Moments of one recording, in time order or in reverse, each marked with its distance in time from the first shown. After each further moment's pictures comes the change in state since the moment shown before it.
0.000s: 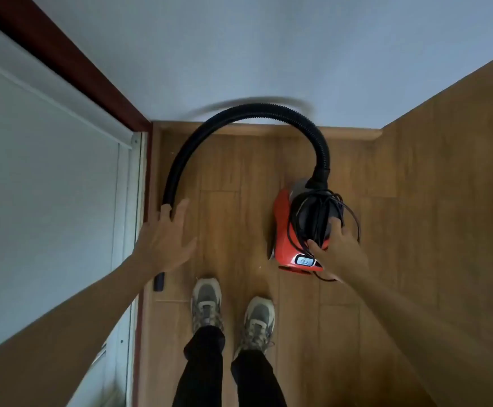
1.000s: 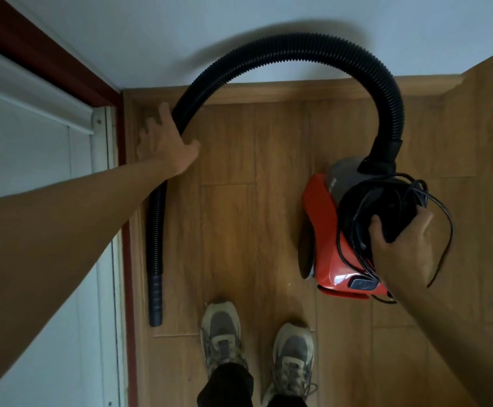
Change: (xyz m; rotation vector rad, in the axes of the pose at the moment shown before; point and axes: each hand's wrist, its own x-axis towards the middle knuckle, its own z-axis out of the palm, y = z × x) left_hand 0.257 -0.043 0.035 -0.295 0.192 -0.246; right_hand 0.111 0.016 0.111 0.371 0.546 0.197
